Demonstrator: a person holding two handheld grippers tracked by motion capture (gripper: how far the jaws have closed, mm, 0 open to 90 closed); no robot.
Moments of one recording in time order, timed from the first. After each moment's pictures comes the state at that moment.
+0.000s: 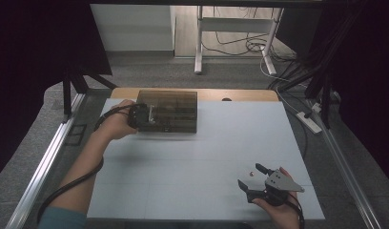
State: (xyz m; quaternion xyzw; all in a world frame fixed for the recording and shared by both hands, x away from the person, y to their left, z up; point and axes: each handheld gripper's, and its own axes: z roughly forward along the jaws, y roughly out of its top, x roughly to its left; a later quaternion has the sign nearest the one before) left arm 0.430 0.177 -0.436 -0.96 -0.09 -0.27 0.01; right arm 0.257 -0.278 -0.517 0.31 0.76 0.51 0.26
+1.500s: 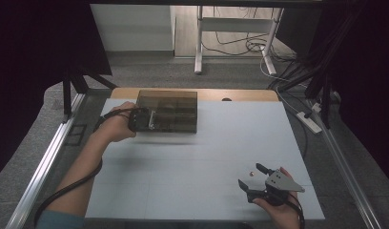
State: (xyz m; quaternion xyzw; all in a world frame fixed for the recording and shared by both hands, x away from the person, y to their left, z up) left arm 0.415 0.172 -0.434 -0.96 -0.04 -0.26 0.04; right arm 0.257 -0.279 -0.517 0.31 0.76 0.51 0.26
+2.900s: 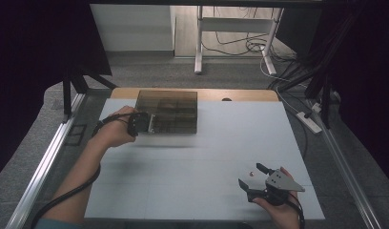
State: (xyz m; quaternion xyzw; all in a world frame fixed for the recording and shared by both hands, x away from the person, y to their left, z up) left arm 0.400 0.171 -0.436 -0.96 -0.05 -0.26 0.03; right arm 0.258 -0.279 -0.517 0.31 0.76 0.51 0.26
